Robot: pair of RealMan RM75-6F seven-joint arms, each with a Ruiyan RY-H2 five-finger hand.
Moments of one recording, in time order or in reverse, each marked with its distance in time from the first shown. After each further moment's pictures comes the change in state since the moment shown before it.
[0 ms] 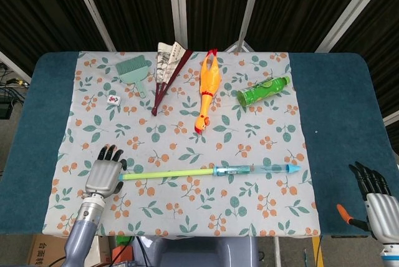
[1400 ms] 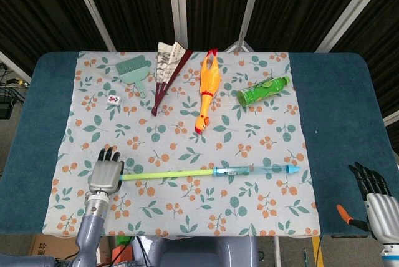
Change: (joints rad) left arm -0.065 -0.106 0.025 0.165 -0.107 0.039 -0.009; right arm 0.003 0.004 -0.004 -0.001 0.004 -0.007 0.005
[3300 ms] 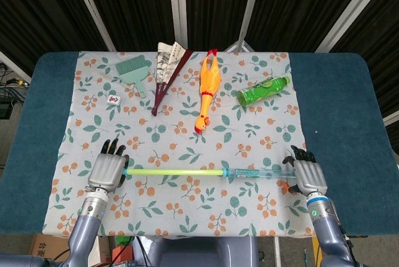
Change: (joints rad) left arm -0.064 0.123 0.009 -0.214 0.043 0.053 0.032; right arm 0.424 -0.323 0.148 -0.090 0.735 -0.332 -0.659
